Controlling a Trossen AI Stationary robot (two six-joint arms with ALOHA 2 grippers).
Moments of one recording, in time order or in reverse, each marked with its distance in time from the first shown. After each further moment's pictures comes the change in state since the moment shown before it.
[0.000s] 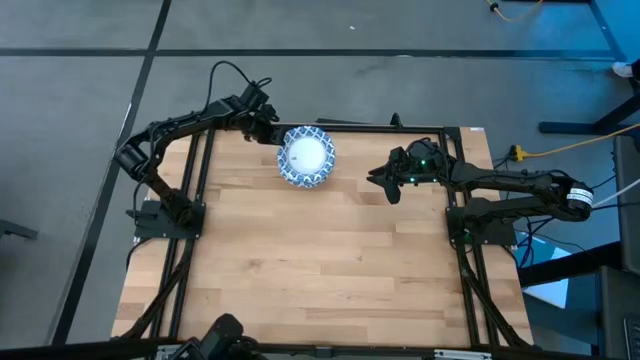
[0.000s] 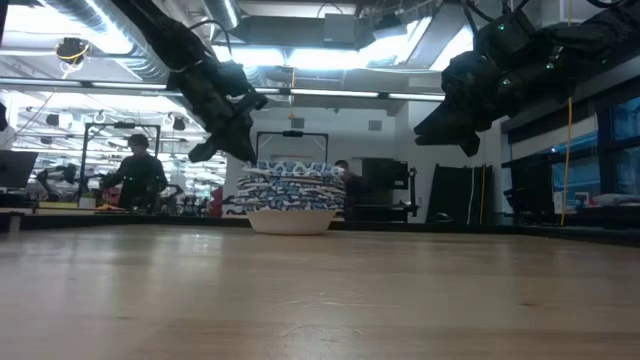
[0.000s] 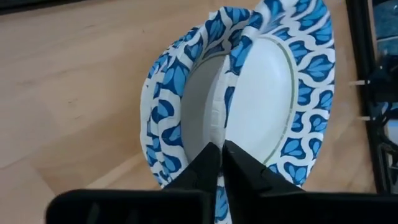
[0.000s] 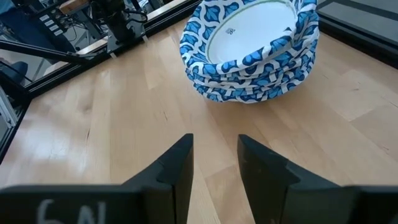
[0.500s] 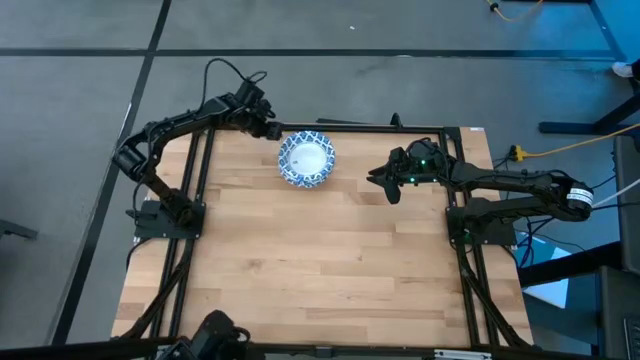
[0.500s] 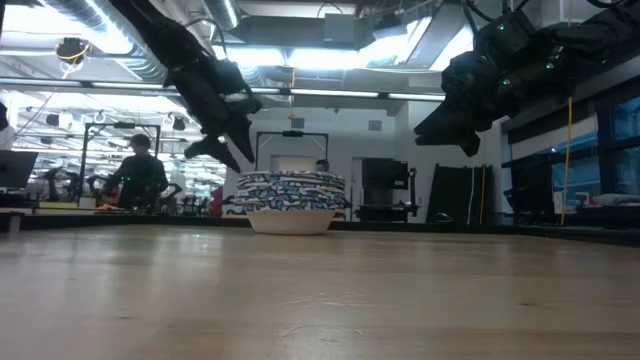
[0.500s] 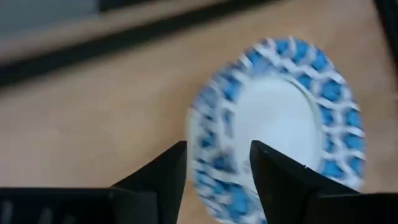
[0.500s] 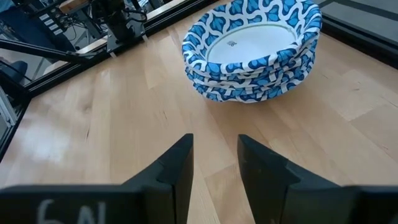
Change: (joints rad) left arm 0.037 -0.015 0.000 0.011 -0.115 0.097; right arm 0.000 0.000 0.000 -0.002 0.000 -0.003
